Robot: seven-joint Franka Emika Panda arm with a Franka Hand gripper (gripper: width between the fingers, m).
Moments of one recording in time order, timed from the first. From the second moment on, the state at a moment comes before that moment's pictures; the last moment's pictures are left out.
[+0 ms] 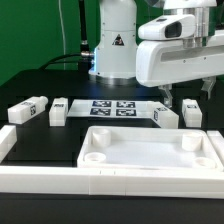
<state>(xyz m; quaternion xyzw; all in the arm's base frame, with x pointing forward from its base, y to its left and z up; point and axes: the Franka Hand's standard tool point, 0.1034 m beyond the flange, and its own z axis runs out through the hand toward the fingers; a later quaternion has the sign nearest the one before) 0.479 0.109 0.067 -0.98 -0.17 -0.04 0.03</state>
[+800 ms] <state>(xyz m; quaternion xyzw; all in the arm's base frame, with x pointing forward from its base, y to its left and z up) 0.458 0.129 0.057 -1.00 0.06 -0.02 0.05</state>
